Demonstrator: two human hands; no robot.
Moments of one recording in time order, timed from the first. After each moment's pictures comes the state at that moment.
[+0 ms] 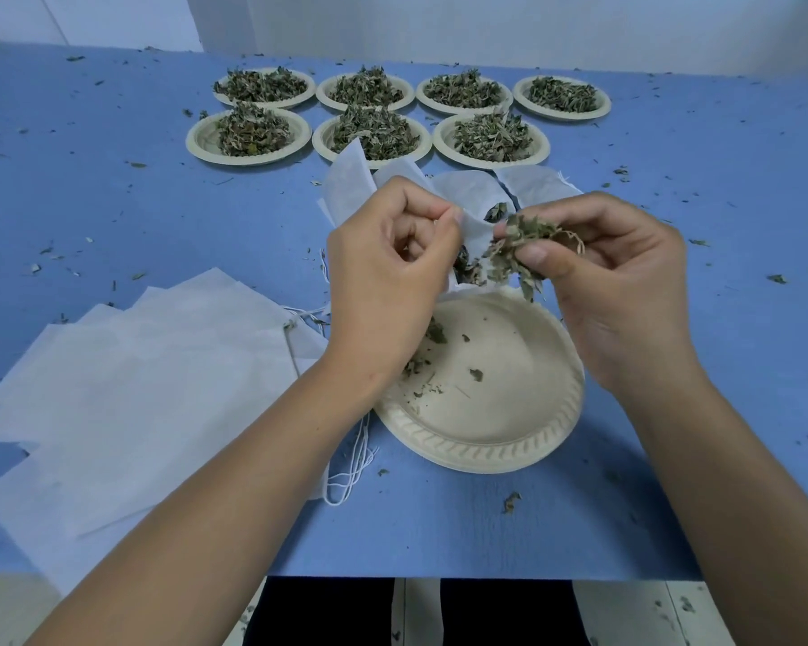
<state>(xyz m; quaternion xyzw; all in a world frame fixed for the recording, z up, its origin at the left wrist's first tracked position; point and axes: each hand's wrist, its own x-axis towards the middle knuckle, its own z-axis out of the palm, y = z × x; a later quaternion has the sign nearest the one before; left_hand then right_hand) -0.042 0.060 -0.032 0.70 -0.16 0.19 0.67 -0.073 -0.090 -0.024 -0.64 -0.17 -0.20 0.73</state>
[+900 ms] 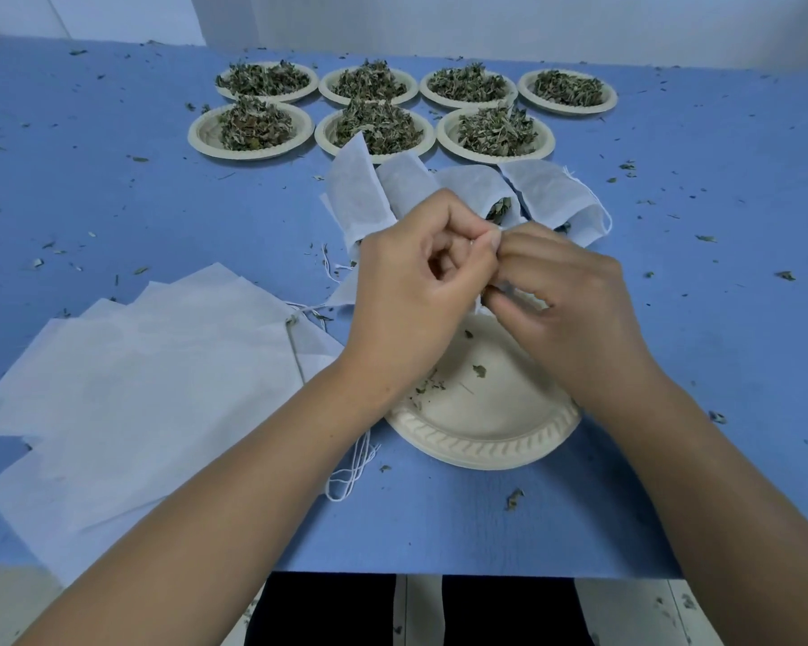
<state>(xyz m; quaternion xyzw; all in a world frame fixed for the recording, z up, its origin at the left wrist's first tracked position) -0.053 0.055 -0.034 0.71 -0.23 0.16 0.65 -0.067 -0.082 -0.040 -0.86 -0.27 -0.35 0.27</state>
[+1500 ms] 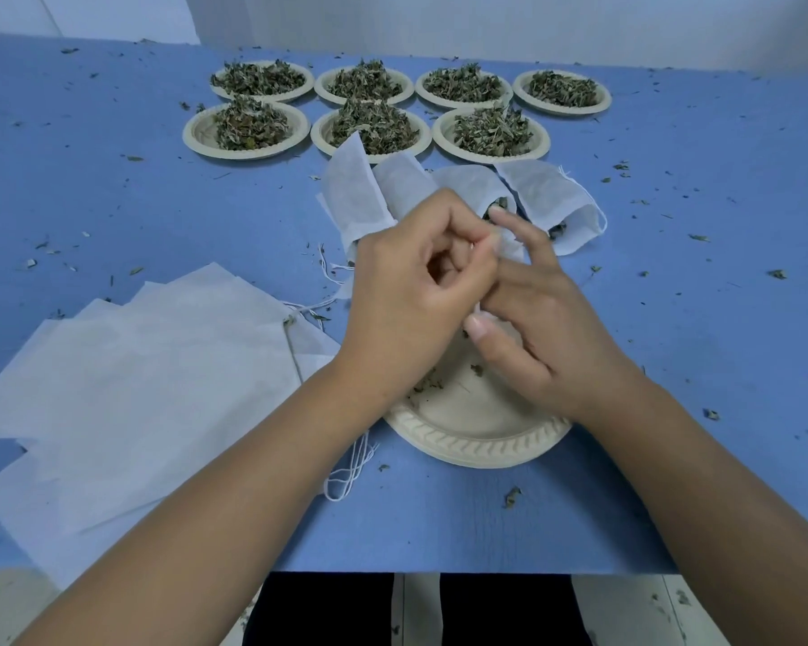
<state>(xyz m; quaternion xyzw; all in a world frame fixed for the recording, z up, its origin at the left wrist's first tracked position) -0.055 0.058 -0.035 0.71 -0.26 0.19 0.63 -0.070 -0.079 -0.049 -0.86 -0.36 -0.27 0.26</state>
